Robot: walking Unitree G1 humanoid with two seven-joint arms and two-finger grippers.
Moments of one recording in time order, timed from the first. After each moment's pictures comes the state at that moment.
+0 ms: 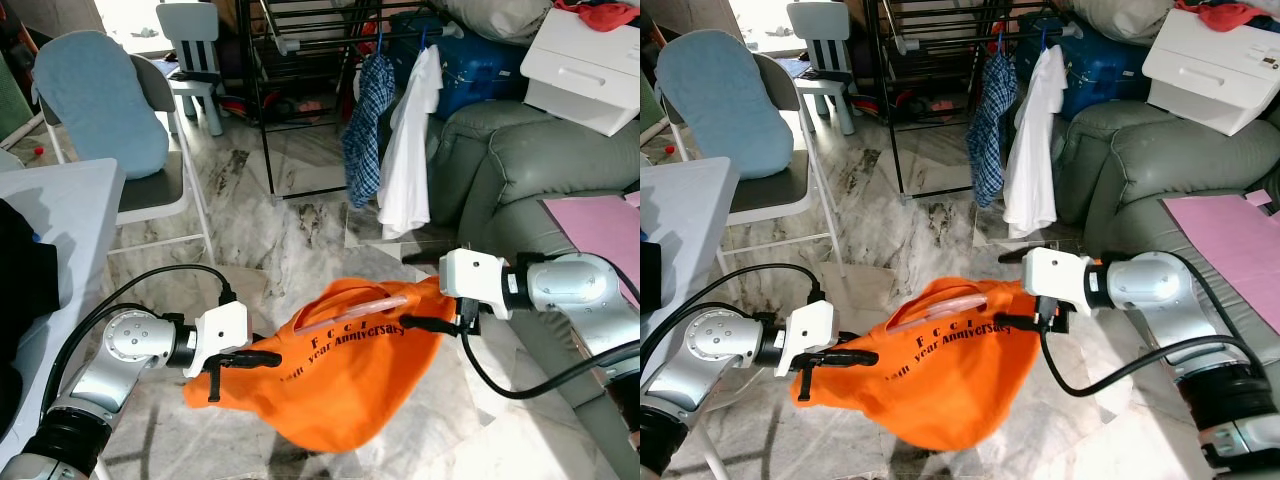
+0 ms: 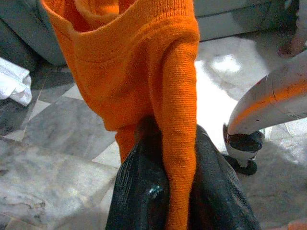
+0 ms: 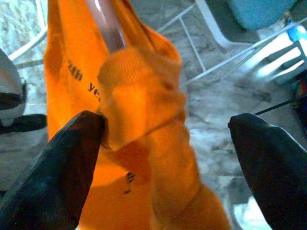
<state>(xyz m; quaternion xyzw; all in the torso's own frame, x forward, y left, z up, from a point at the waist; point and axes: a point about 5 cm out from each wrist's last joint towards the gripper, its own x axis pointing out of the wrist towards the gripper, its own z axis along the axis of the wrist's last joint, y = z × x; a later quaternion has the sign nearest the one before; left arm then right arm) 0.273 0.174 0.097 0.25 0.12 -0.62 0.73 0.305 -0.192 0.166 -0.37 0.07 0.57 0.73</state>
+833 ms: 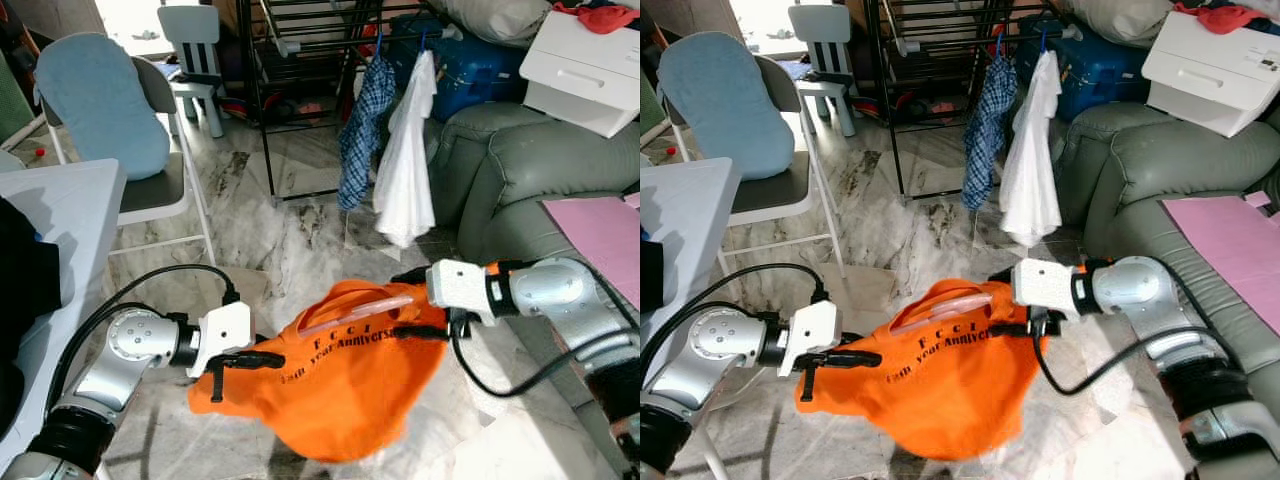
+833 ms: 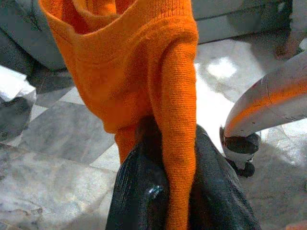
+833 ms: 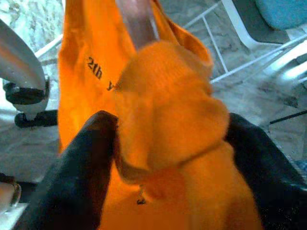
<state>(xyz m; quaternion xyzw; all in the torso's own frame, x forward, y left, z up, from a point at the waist) 0.273 0.170 0.098 0.24 0.12 -0.63 0.73 0.312 -0.183 0.155 -0.37 0.08 0.59 0.71</state>
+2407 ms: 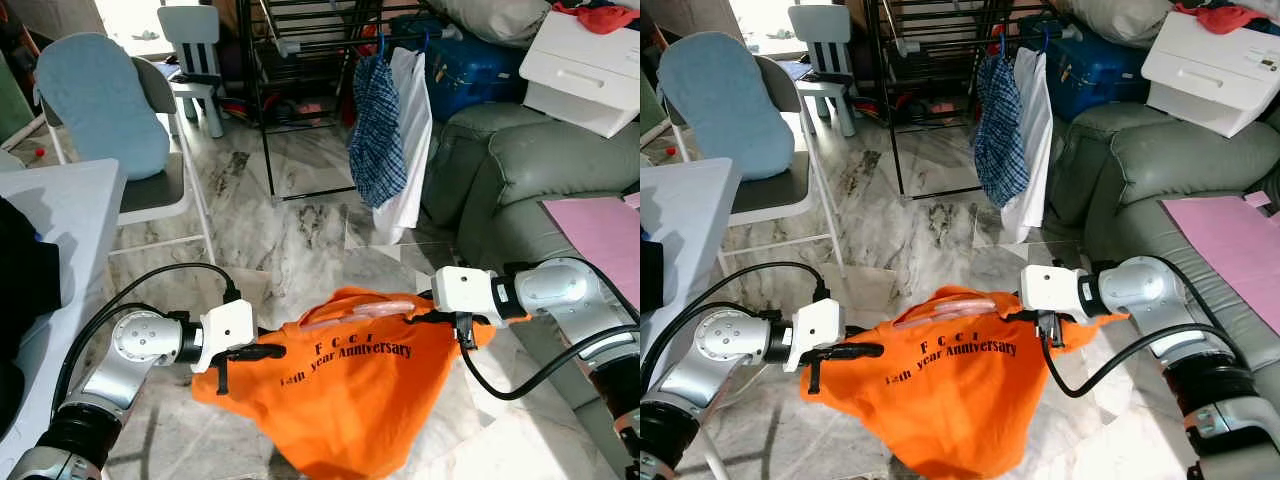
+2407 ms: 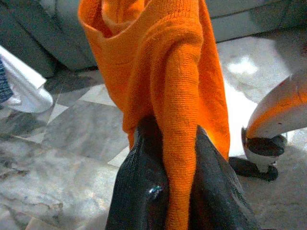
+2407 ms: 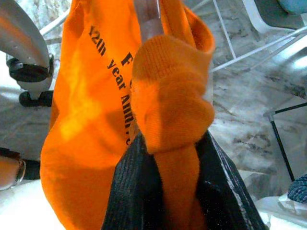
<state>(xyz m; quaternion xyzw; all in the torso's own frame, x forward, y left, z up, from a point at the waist) 0.281 0.170 0.093 0.26 0.09 -0.60 0.75 0.311 -0.193 0.147 -0.39 0.11 0.59 0.69</state>
